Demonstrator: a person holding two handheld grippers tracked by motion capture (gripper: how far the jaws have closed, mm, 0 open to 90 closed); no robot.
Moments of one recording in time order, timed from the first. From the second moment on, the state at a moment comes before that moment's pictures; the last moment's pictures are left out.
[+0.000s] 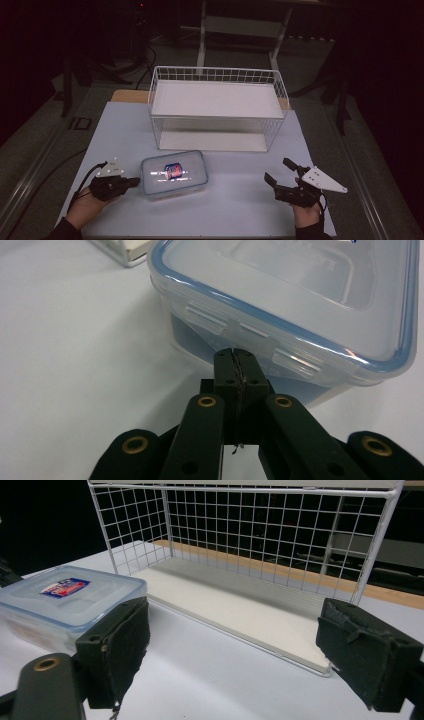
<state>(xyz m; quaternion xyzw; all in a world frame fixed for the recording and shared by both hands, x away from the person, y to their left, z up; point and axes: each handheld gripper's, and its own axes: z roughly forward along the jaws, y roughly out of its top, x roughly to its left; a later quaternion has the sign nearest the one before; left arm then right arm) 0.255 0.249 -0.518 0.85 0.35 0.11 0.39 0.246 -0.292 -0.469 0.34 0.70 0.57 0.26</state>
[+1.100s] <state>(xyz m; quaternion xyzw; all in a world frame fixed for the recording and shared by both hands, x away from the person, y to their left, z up) 0.288 0.210 -0.510 0.85 0.34 0.09 0.40 0.243 -0.288 -0.470 0.33 0.71 0.57 0.25</state>
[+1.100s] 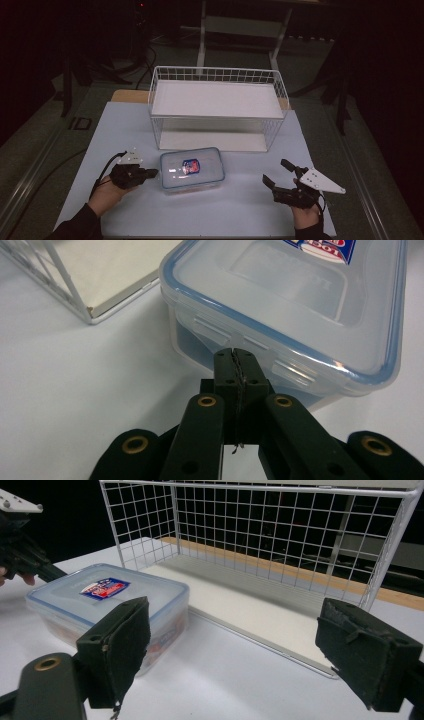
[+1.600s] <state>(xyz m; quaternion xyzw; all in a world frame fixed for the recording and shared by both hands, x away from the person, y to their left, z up) 0.307 0.182 -0.496 0.85 0.32 0.09 0.42 0.244 -0.287 -0.471 0.33 0.71 0.57 0.25</state>
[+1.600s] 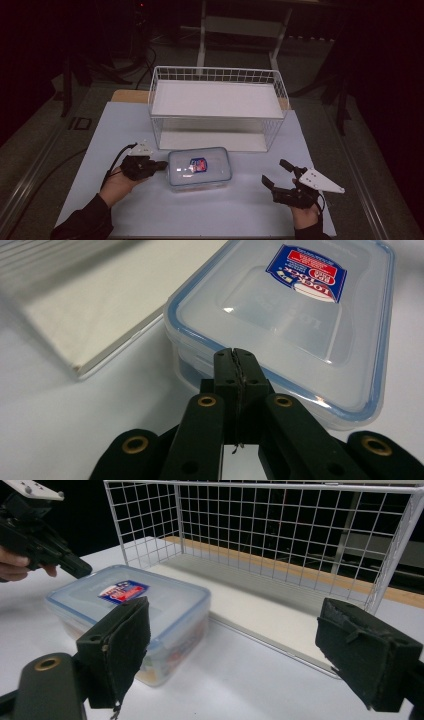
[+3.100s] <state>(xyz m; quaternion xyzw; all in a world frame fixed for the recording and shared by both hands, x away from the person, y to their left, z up) 0.339 0.118 -0.513 0.87 0.30 0.06 0.38 0.243 -0.286 -0.473 0.32 0.72 0.57 0.24</state>
